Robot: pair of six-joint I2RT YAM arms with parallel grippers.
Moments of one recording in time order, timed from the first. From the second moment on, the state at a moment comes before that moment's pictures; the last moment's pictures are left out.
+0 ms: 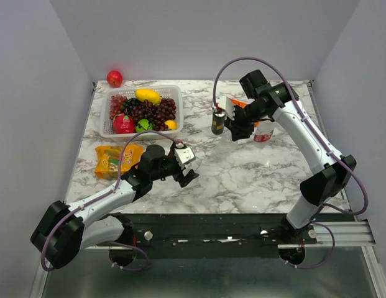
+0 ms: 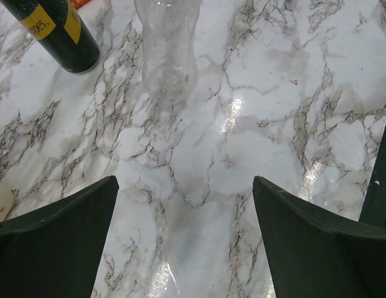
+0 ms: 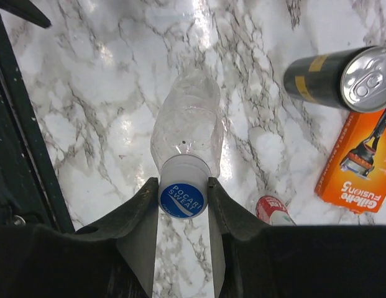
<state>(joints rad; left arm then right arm) -0.68 1.08 0.48 0.24 0.39 0.24 0.49 1.70 1.86 -1.31 -0.45 -0.87</state>
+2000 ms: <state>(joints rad) -0.66 1.17 0.54 0.18 0.44 0.23 0.38 1.90 2.00 -1.34 -0.34 -0.91</state>
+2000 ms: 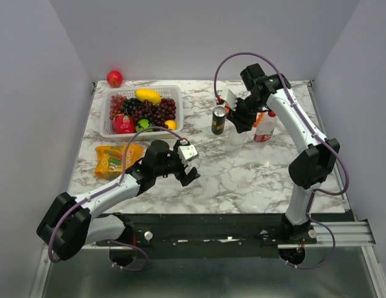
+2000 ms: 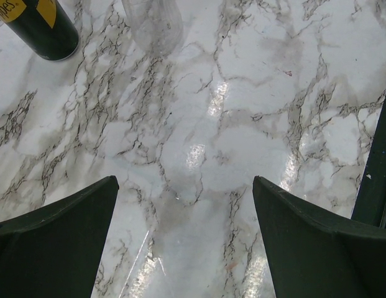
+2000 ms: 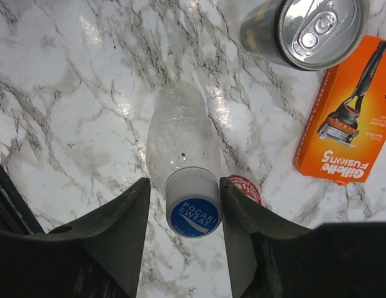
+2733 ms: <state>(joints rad) -0.66 1.18 0.59 0.18 0.43 0.20 0.38 1.93 2.17 -1.34 -0.42 -0.82</state>
